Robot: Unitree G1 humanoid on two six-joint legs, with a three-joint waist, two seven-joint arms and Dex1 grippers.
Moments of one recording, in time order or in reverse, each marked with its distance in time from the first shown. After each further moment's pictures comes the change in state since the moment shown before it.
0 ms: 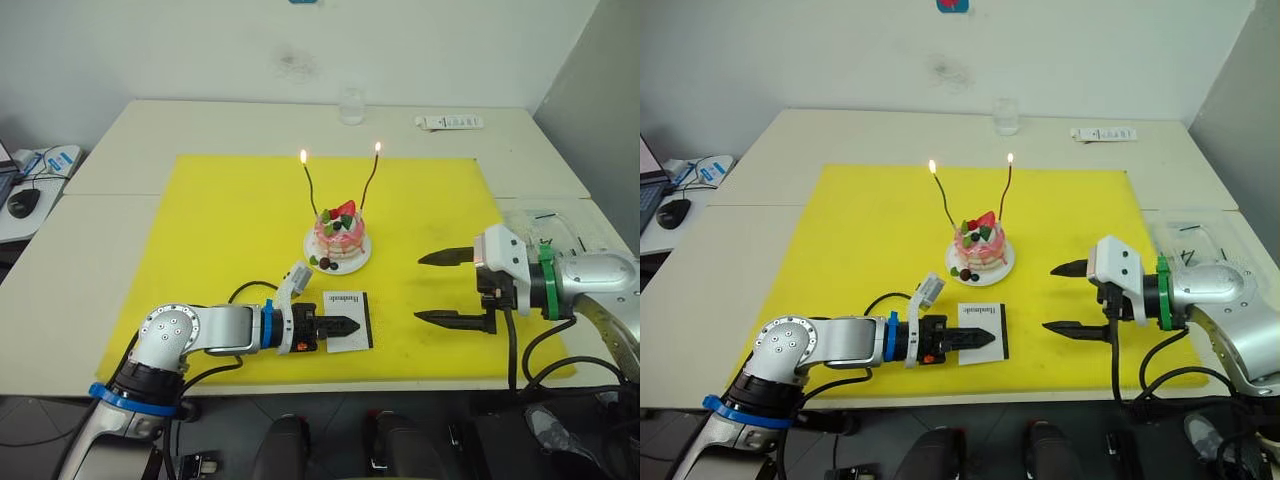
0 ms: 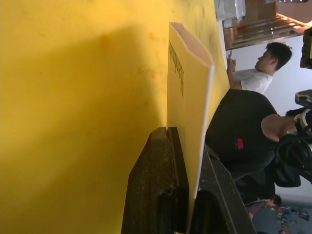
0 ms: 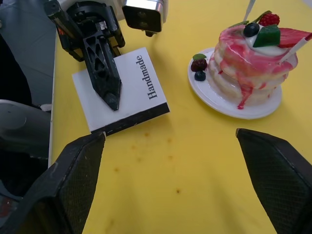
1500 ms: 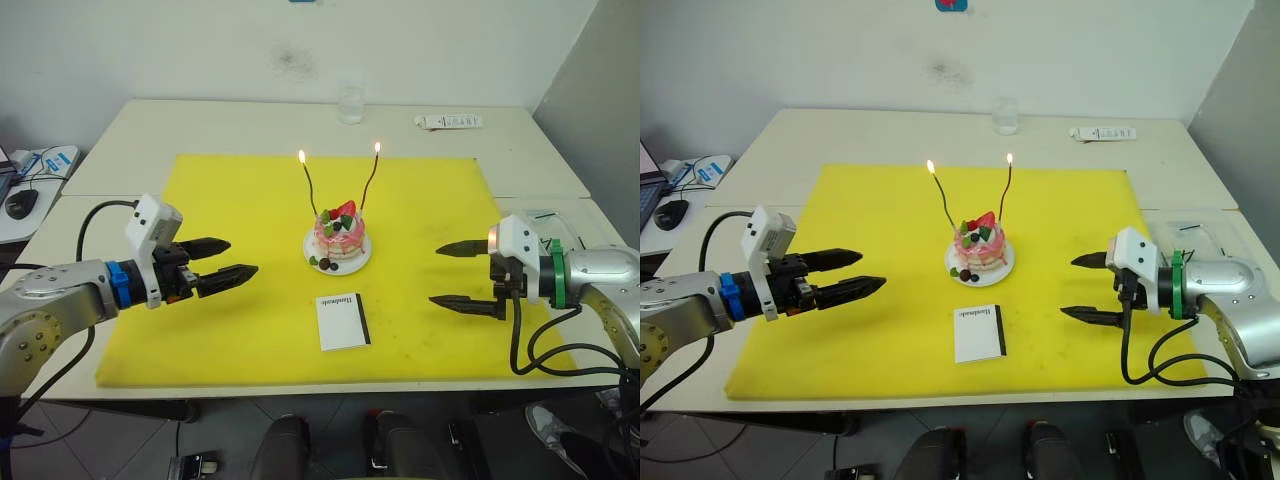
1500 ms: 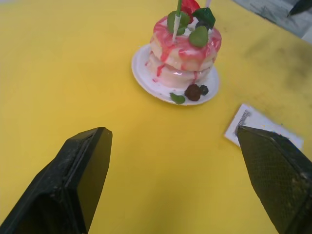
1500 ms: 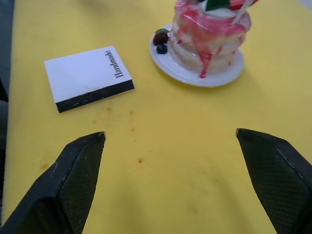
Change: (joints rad) left arm 0.265 0.555 0.315 -0.176 0.884 -0.628 -0.903; right arm -0.017 -0.005 -0.037 0.236 -0.046 -0.123 0.027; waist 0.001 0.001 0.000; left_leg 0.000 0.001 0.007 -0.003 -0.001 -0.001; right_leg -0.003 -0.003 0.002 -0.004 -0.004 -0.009
